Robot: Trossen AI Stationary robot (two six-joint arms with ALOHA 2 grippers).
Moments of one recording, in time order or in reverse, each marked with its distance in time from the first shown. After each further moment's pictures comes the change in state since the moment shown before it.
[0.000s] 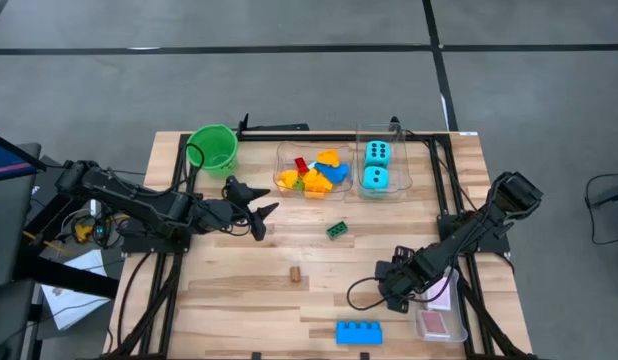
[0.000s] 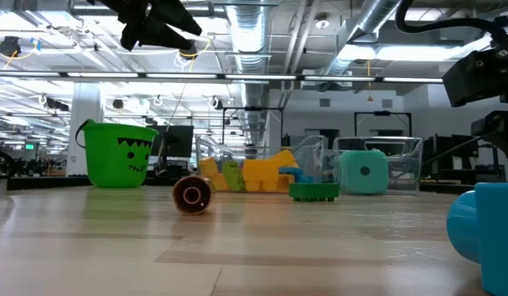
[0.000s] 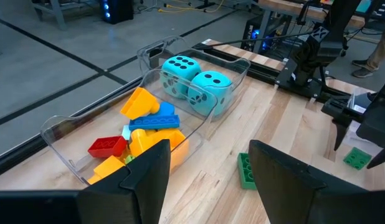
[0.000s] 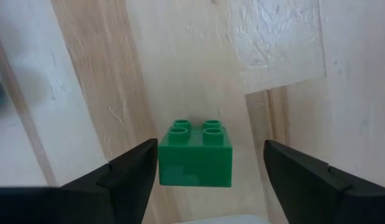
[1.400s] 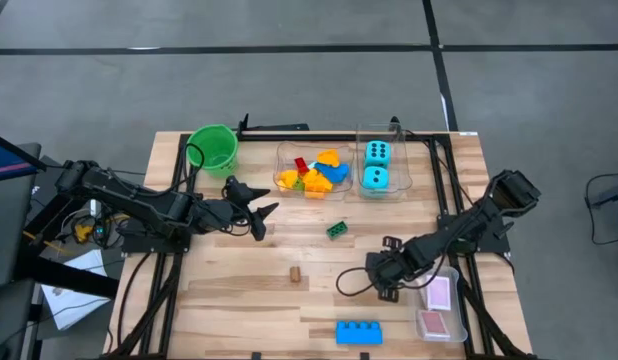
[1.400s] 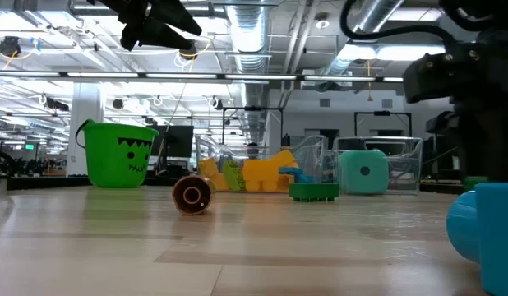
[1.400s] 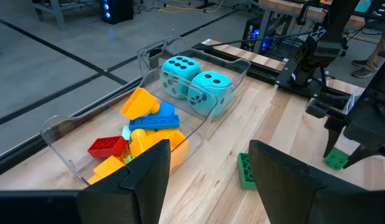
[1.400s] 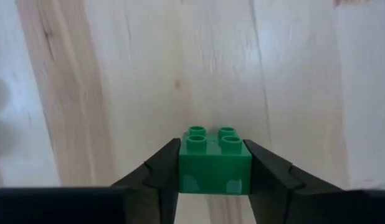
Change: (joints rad) left arm 0.000 0.000 0.000 0.000 0.000 0.000; right arm -0.125 0.000 0.001 0.064 0.060 -0.205
